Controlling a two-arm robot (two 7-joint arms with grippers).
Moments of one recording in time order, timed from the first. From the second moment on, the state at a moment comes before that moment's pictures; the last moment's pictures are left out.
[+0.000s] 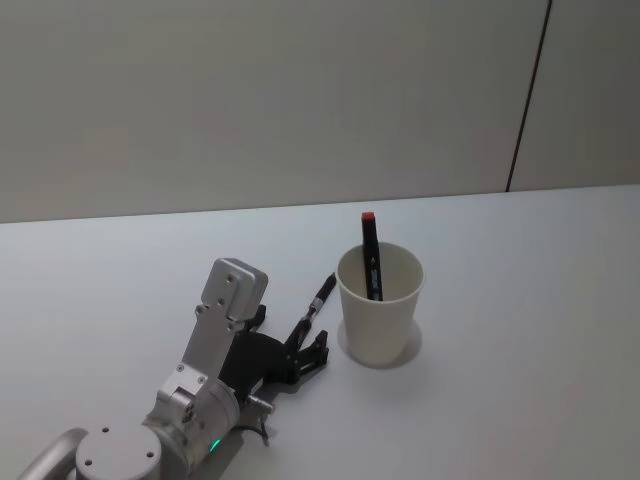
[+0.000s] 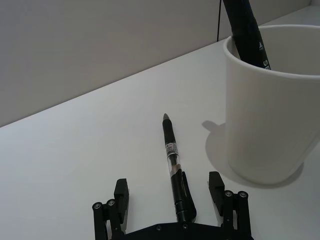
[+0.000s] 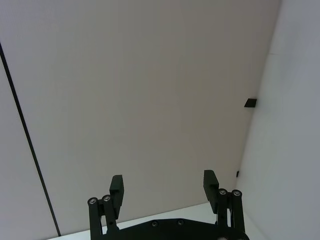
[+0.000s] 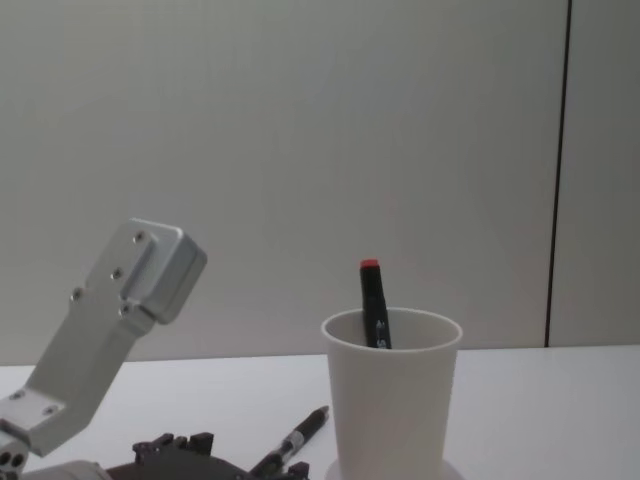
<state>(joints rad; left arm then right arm) -0.08 0.39 0.44 -1.62 -0.31 0.25 -0.04 0.30 0.52 -0.02 -1.72 0.52 0.47 -0.25</state>
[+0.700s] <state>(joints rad) -0.08 0.39 0.44 -1.62 -0.32 0.25 -0.04 0.30 0.52 -0.02 -1.72 0.52 0.47 -0.25</state>
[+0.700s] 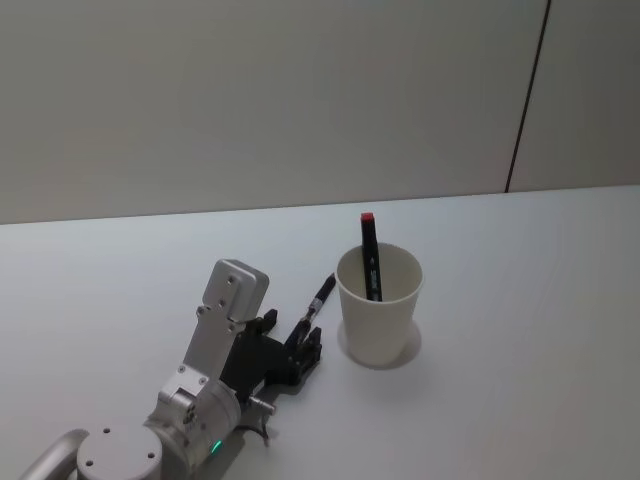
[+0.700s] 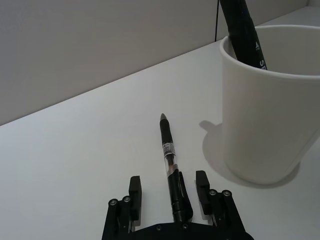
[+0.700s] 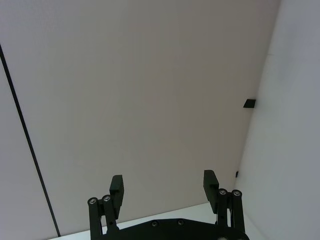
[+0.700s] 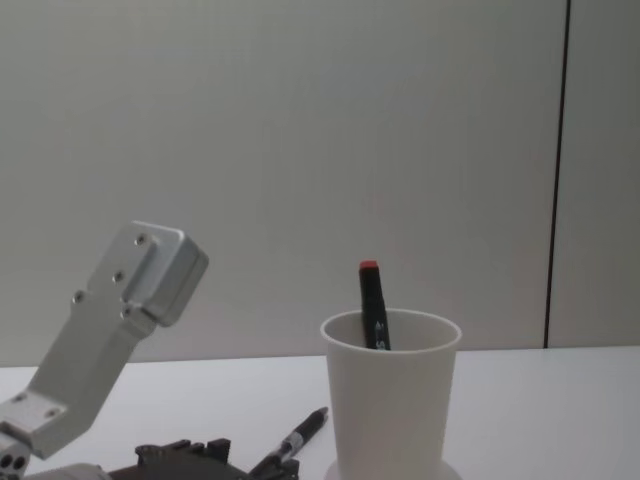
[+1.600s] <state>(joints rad) -0.08 0.39 0.44 -1.62 -0.32 0.26 -0.04 0.30 0.52 -0.02 -1.72 0.52 0.47 -0.25</state>
